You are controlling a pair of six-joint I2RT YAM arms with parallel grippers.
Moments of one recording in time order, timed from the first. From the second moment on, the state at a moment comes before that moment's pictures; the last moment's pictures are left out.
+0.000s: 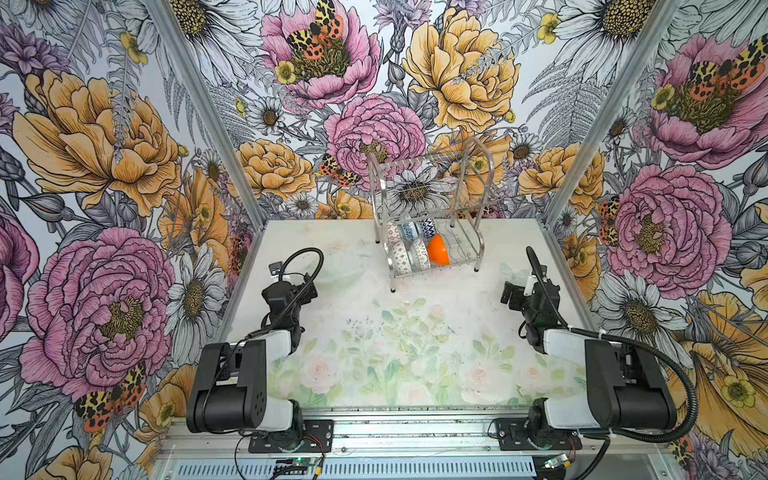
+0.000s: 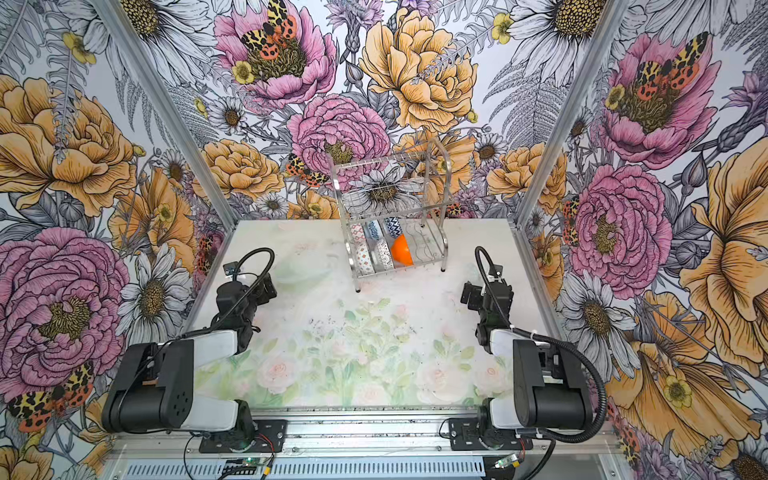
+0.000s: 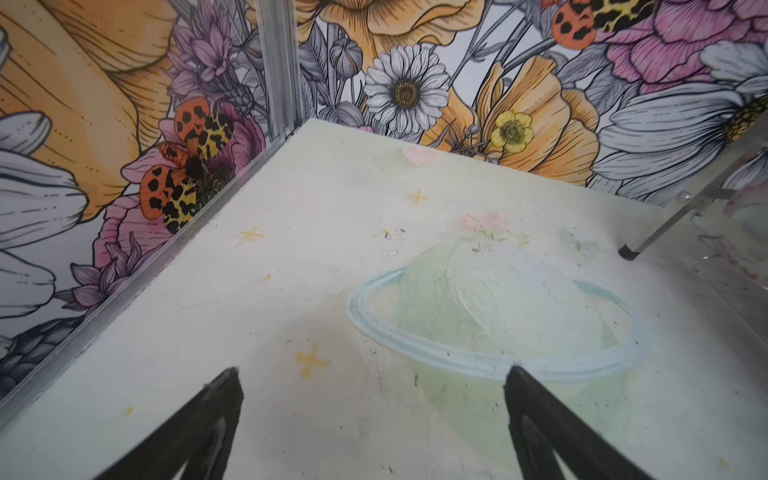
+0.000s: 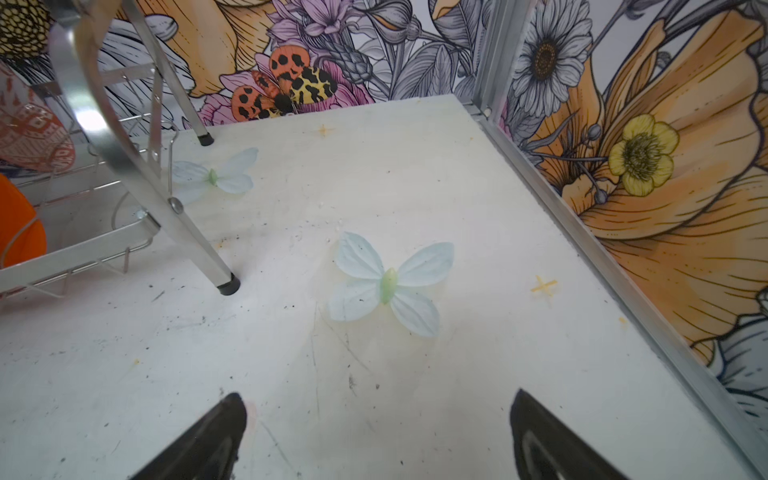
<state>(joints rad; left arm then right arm) 0.06 1.44 0.40 0.76 -0.13 -0.16 -0.08 1.41 0.39 0.59 0.06 0.08</state>
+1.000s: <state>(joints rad) 0.03 1.56 0.37 0.99 -0.08 -0.08 -0.07 1.53 0.37 0.87 0.01 0.04</state>
